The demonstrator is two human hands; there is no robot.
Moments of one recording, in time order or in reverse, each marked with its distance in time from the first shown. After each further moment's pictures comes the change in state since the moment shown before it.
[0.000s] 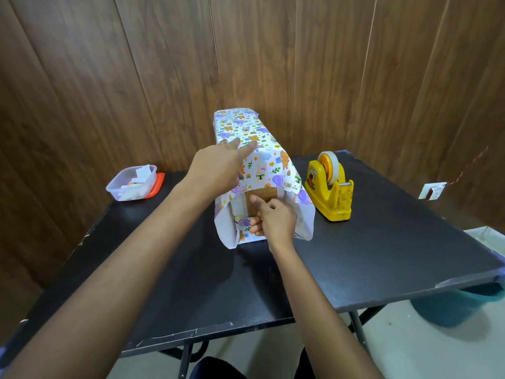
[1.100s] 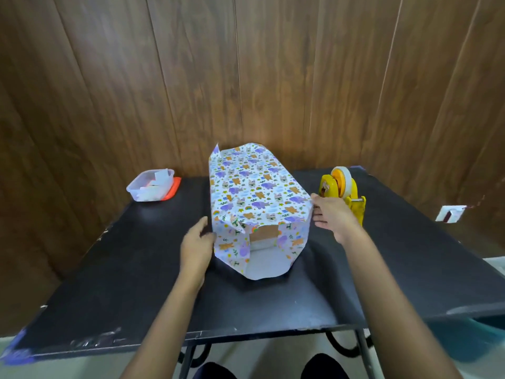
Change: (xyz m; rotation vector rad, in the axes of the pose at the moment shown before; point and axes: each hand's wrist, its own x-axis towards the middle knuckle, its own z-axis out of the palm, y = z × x) left_hand -0.105 -0.002 0.119 -1.482 0.201 -0.843; right_hand 0.053 -0.033 -0.079 -0.233 -0.090 0.176
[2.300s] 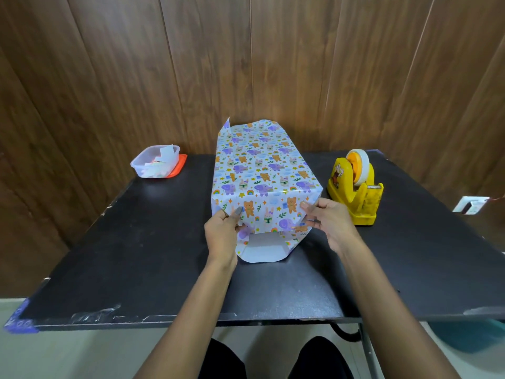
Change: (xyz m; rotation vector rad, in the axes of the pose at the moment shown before) left_hand -0.008 -0.004 0.053 -0.387 0.155 -0.158; right_hand 0.006 0.047 0.019 0.267 -0.184 -0.138
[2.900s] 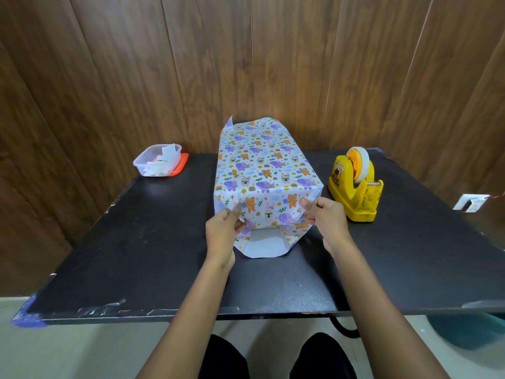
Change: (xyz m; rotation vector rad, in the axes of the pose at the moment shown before) left_hand 0.000 -0.003 -0.009 -0.021 -0.106 -0.010; right_hand -0.006 0.008 0.013 -0.061 0.144 -0.062
